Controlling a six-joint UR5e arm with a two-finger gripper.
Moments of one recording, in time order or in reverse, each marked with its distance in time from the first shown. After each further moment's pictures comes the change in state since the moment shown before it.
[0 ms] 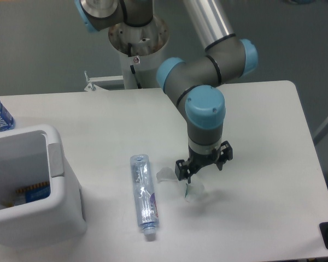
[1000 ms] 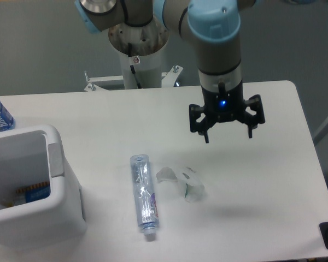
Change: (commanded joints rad) arm 0.035 0.224 0.071 -0.218 0.063 0.534
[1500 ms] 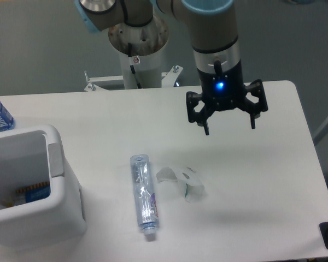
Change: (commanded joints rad) arm 0.003 0.046 0.092 -0.003 0.009 0.006
